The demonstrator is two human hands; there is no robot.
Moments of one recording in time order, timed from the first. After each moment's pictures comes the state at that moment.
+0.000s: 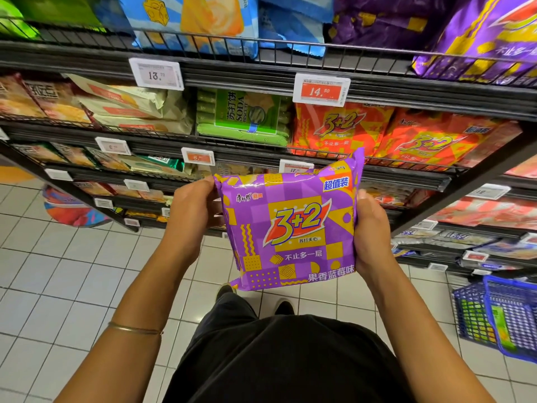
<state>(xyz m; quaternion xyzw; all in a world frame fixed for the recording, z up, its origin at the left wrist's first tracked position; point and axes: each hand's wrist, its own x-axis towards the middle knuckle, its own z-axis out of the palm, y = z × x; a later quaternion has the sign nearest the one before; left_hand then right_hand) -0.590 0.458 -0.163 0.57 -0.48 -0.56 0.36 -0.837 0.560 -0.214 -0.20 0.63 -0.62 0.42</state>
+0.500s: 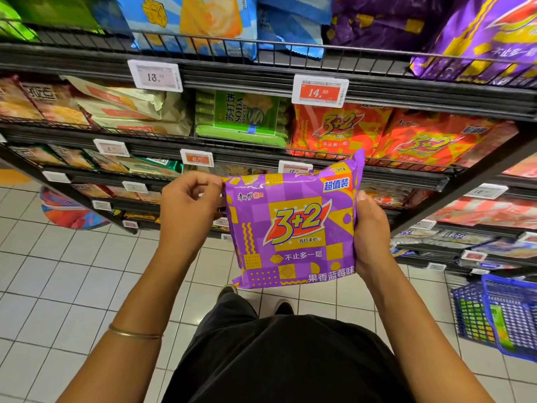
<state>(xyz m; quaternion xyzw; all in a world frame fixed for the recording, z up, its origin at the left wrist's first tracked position) -0.585 0.459 -0.169 0.55 -0.57 -0.46 0.41 -0.837 0.561 -0.216 -0.19 0.64 -0.62 0.41</state>
